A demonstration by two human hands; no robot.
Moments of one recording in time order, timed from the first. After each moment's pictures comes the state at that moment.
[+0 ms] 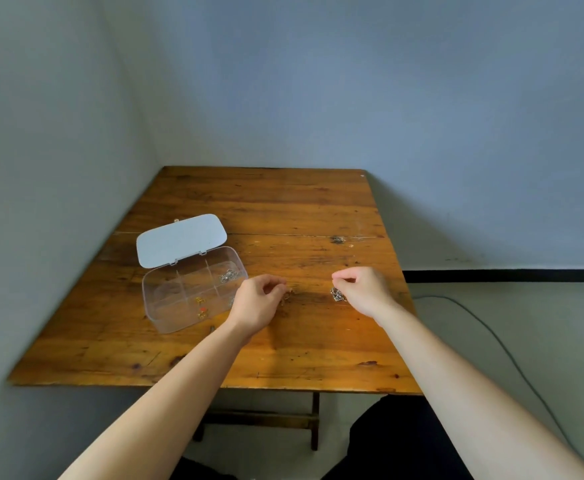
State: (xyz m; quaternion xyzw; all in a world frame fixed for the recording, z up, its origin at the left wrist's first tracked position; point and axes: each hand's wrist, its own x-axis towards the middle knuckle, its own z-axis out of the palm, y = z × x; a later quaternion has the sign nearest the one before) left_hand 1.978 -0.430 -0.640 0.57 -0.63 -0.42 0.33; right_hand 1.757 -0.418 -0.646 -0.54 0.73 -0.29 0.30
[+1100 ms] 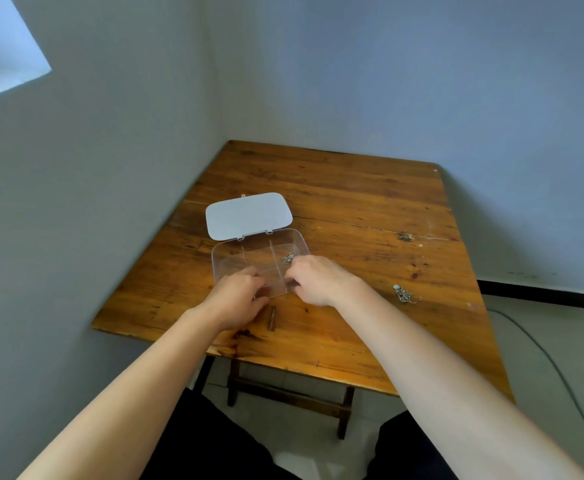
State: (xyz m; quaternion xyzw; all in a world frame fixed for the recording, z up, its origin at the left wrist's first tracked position) left_hand 2.115 -0.439 -0.643 0.57 -0.81 -0.12 0.05; right_hand 1.927 -0.464 -0.619 -0.87 0.48 0.04 0.11
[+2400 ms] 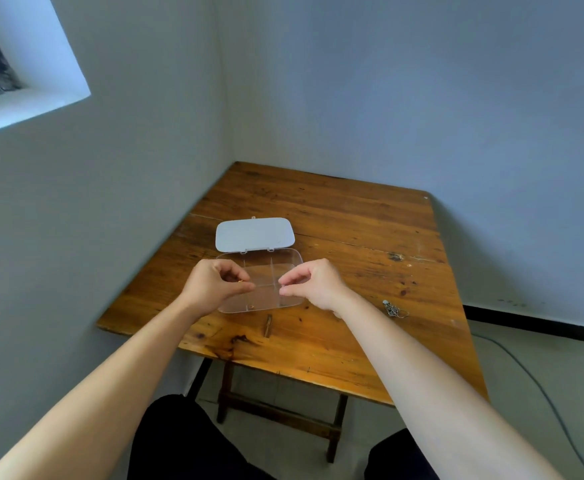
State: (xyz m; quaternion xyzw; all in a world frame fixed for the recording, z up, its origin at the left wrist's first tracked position) left_hand 2.142 -0.425 -0.608 0.61 -0.64 -0.31 0.35; right_hand 1.915 -0.451 -0.615 -0.68 0.55 -0.27 0.41
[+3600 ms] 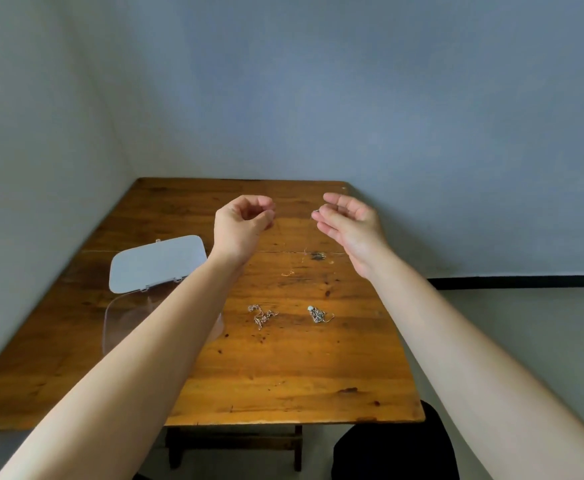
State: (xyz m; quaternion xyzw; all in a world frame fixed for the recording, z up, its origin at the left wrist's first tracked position) left_hand 1.934 -0.515 -0.543 0.44 -0.57 -0.43 0.55; right_hand 1.741 -0.474 -0.543 -0.40 0.48 -0.63 0.46
